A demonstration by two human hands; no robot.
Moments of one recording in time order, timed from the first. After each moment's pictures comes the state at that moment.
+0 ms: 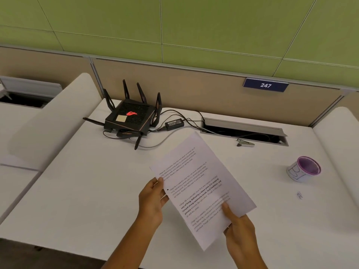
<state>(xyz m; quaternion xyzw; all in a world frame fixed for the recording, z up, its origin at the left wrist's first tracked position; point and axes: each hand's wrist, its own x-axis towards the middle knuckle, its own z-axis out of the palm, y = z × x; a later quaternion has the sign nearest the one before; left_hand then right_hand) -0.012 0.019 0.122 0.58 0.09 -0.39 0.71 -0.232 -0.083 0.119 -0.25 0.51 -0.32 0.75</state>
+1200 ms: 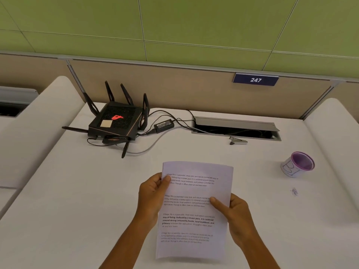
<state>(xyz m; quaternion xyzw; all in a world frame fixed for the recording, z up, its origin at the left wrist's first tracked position) 0.001 -0.022 0.136 0.68 -0.11 -0.37 0.62 -0.215 -0.139 0.130 -0.49 0.48 -0.22 0.69</state>
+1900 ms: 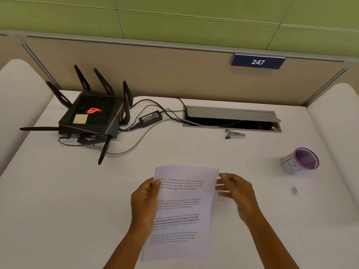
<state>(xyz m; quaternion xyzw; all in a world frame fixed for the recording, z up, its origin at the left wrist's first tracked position) 0.009 -0.073 0.084 0.73 -0.05 -0.34 0.59 -0.198 -0.257 0.085 -0.51 0.56 -0.20 0.62</state>
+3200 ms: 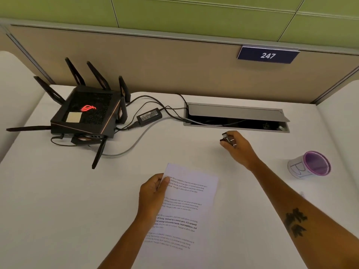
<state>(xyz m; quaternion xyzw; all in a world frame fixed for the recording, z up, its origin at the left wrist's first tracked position) 0.032 -0.116 0.043 0.75 -0.13 -0.38 0.53 -0.137 -0.430 0.041 -0.77 0.45 -0.12 0.43</state>
